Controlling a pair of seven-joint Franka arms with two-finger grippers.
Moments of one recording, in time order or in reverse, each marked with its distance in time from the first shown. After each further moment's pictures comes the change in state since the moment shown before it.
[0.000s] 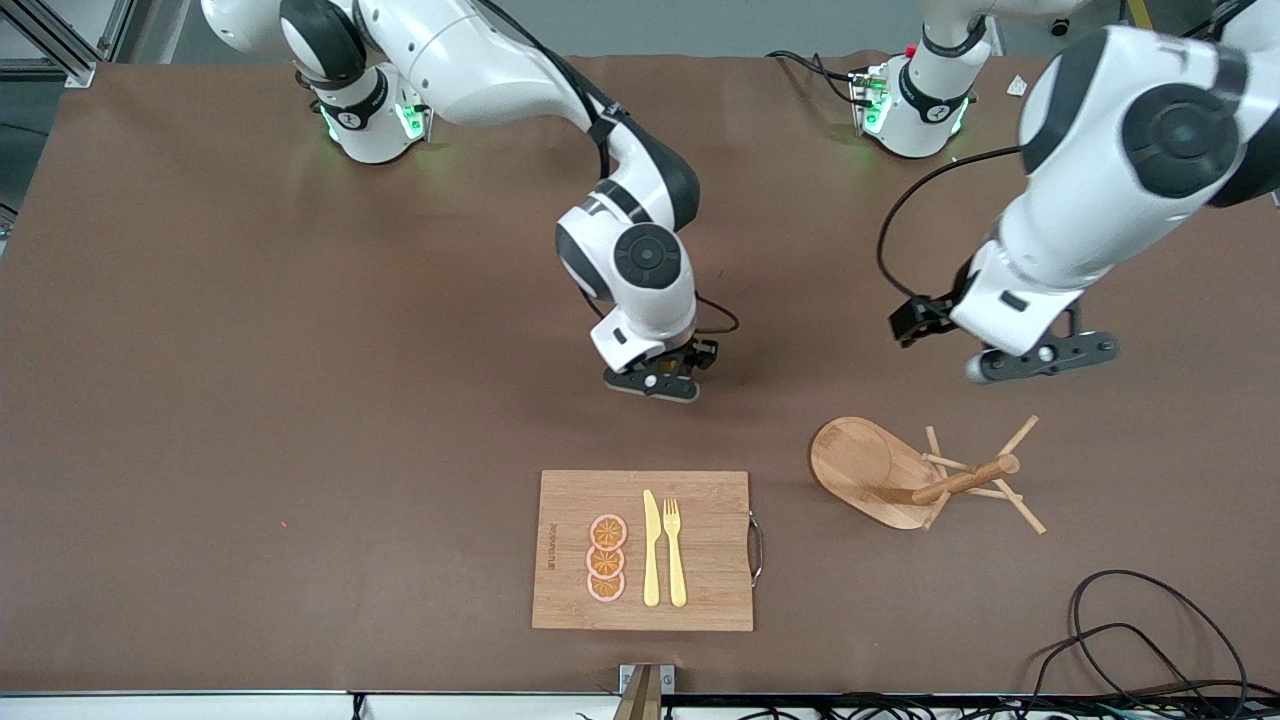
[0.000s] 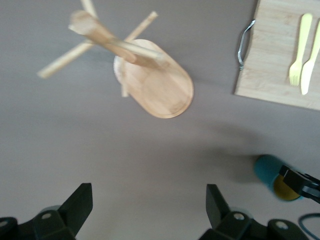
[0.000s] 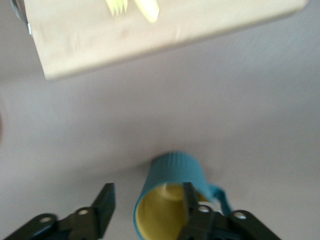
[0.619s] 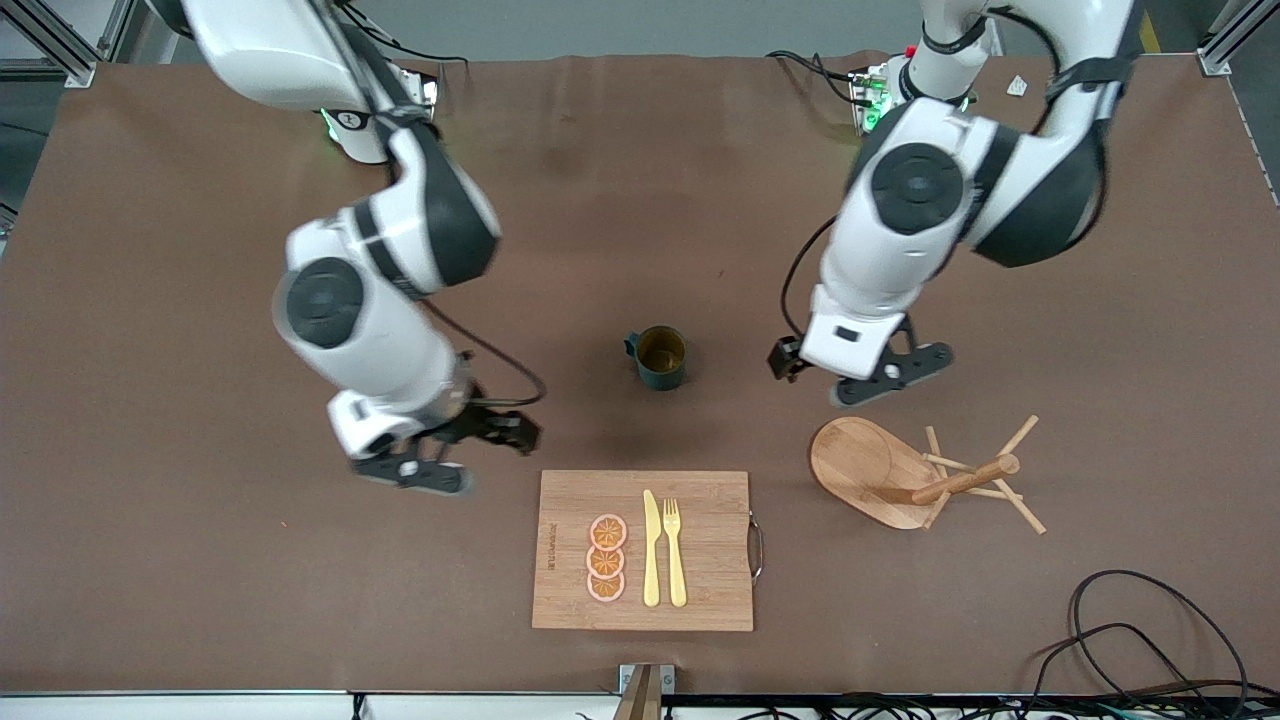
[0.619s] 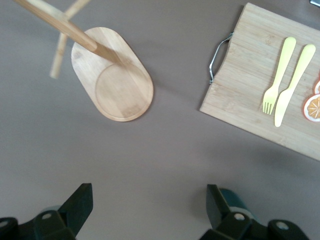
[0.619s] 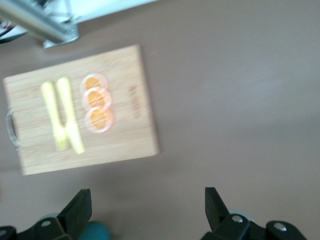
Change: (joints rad) left arm -0.213 0.154 -0.002 0.019 0.143 0.168 -0.458; right arm -0.365 -0.285 -0.023 -0.123 -0.019 -0.110 -0.453
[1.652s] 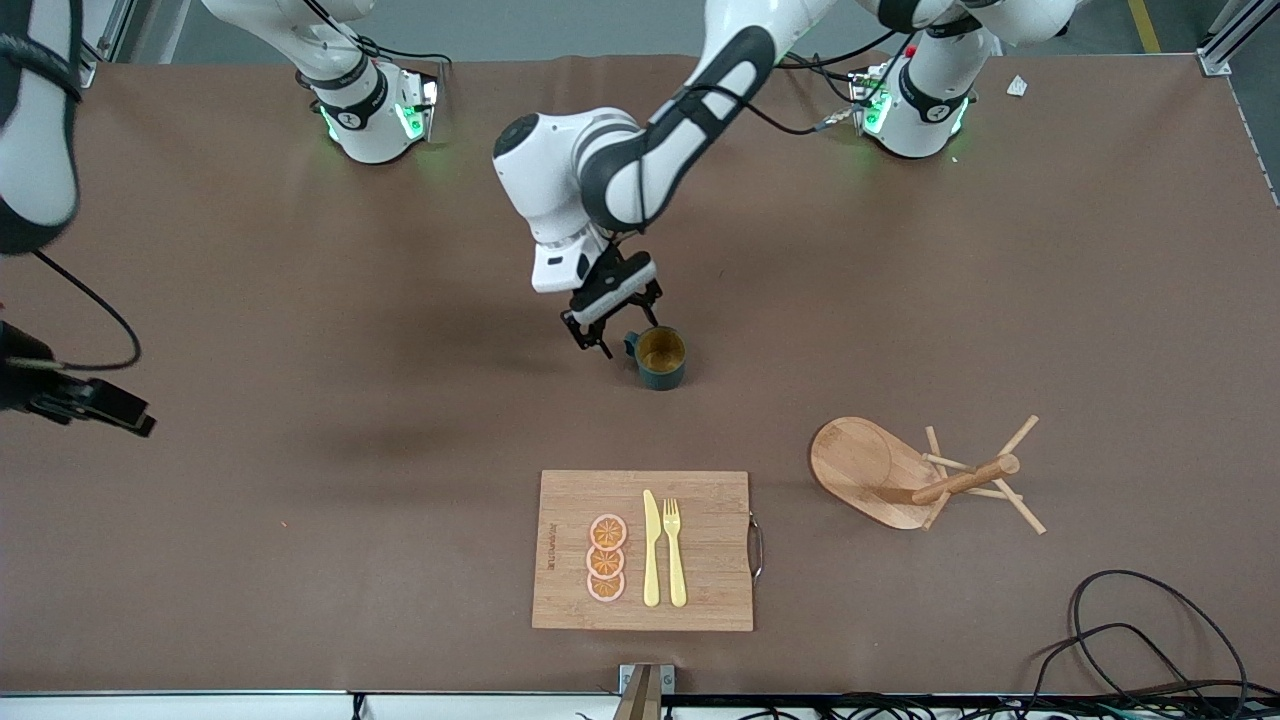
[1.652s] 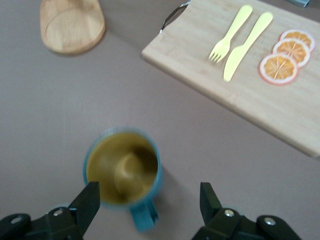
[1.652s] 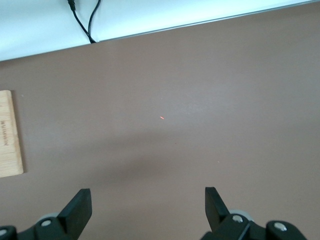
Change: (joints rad) left arm -0.650 0.457 0.199 0.270 0.383 0.002 -0.898; right arm -0.416 -0.302 -0.008 -0.162 -0.093 -0.124 -0.413
